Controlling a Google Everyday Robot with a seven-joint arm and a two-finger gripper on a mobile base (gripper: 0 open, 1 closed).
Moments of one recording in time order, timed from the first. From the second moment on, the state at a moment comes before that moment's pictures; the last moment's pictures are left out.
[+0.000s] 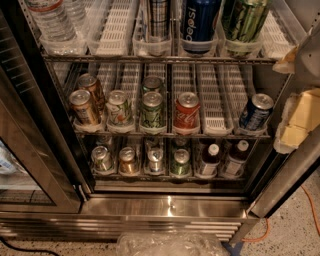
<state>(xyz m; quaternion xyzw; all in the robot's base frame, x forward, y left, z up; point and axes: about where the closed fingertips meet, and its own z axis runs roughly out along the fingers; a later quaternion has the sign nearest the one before) 0.438 -0.217 0.976 -0.60 0.78 -0.03 0.16</state>
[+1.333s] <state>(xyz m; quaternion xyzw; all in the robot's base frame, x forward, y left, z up) 0.403 -0.130 0.948 -0.56 0.78 0.05 0.27</state>
